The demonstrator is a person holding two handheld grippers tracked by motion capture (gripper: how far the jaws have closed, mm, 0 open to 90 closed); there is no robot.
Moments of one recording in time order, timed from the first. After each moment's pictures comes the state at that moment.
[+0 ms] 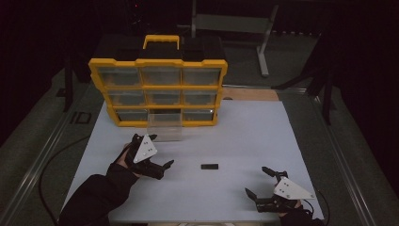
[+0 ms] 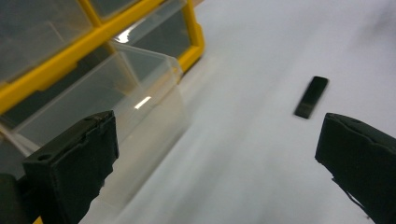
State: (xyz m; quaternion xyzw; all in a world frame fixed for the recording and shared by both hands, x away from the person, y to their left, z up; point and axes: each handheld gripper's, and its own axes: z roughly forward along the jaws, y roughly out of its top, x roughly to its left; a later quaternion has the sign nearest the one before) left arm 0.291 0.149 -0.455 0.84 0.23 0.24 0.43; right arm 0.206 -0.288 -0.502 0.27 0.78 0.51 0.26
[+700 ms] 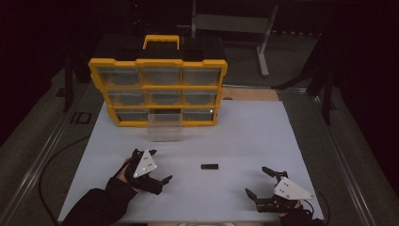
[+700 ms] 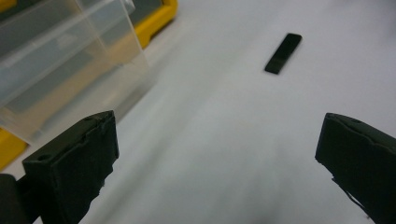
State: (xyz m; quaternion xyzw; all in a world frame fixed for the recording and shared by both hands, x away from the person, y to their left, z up) left arm 0.264 0.154 -0.491 0.85 0.24 0.21 0.42; right arm 0.206 -0.288 -0.502 0.27 0.78 0.51 0.26
